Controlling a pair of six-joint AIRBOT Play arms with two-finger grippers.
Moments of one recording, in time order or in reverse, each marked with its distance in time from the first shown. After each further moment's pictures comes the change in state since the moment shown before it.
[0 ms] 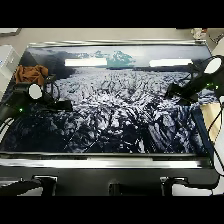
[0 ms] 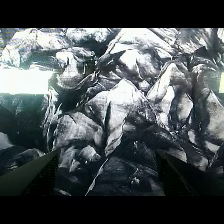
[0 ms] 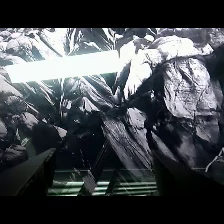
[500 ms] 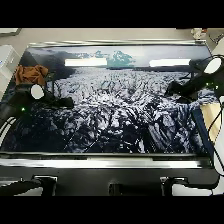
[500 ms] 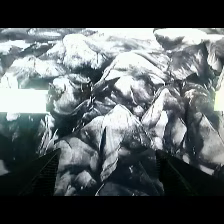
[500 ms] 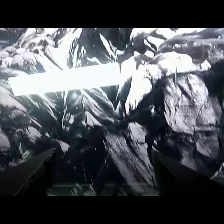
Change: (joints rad) left arm -0.002 -0.023 0.000 0.000 0.106 -0.002; right arm 0.000 0.000 0.000 0.000 -0.069 0.000
